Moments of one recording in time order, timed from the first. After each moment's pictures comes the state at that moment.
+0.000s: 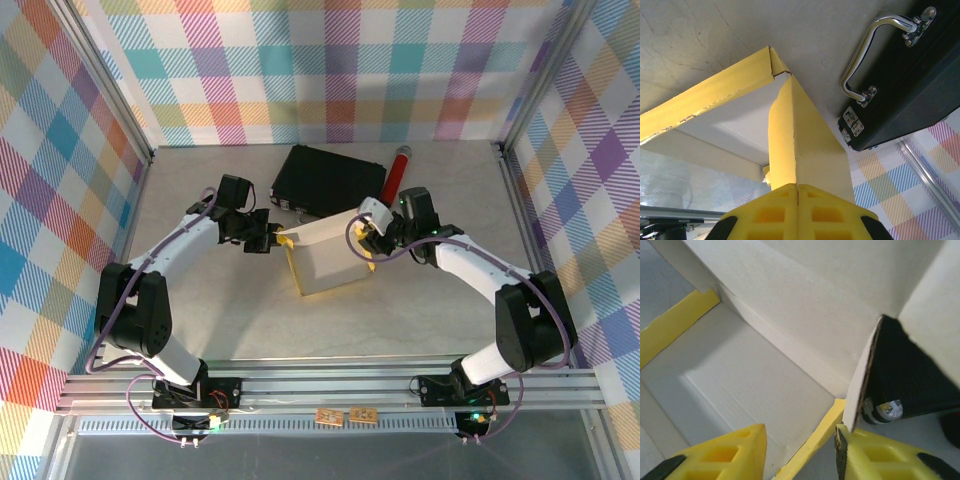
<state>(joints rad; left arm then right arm) -0.28 1.59 1.16 -0.60 0.53 -1.76 0.39 1.48 0.92 -0.16 -0.41 -0.53</state>
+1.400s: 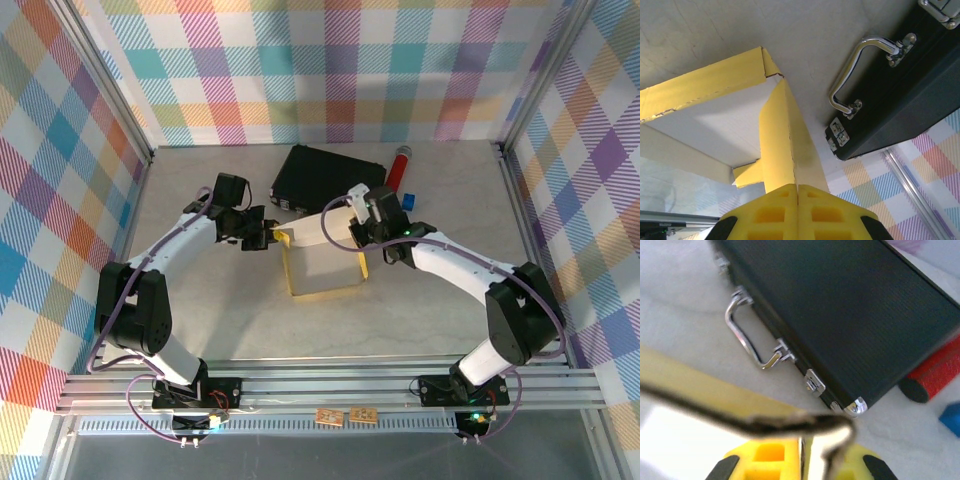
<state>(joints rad) -0.26 1.60 1.16 -0.58 0.51 -1.81 0.62 1.55 1.05 -0.17 0.12 -0.04</state>
